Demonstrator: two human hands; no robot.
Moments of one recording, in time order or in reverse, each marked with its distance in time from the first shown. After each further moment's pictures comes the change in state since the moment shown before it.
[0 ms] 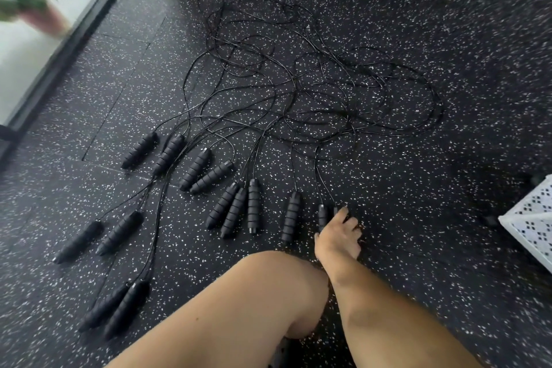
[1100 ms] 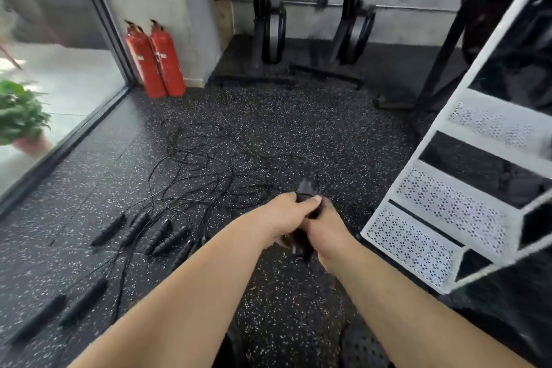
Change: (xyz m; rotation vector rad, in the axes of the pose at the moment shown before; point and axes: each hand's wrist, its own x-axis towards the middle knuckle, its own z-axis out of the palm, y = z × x) left_hand -0.120 0.145 -0.056 -1.201 0.707 0.141; right_hand -0.268 0.153 -0.282 1.328 -0.082 -0.394
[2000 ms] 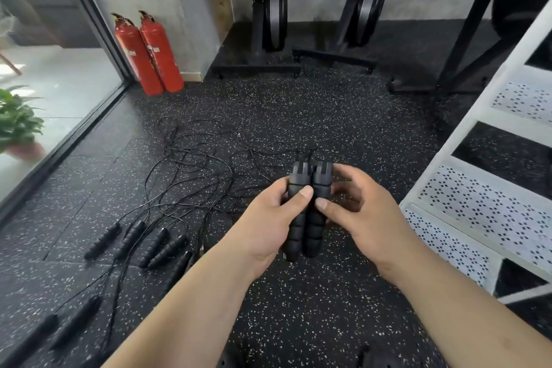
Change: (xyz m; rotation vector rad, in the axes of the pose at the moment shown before) left_hand 0.024 -0.001 -0.005 -0.573 0.013 0.371; right_hand 0.022 -0.055 -0.062 -0.292 -0.043 -0.435
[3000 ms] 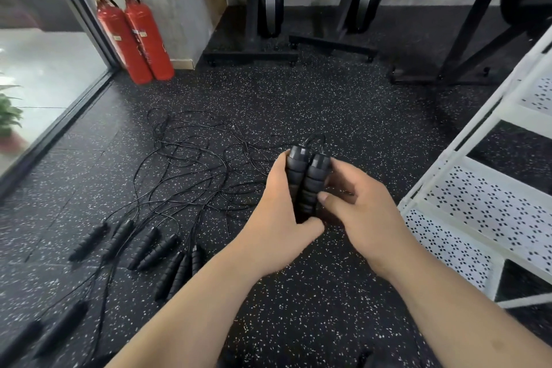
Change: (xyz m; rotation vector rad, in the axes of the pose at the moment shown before) left_hand 0.026 0.000 -0.004 0.561 0.040 0.186; right_hand 0.038 0.014 0.012 -0.037 0.018 -0.003
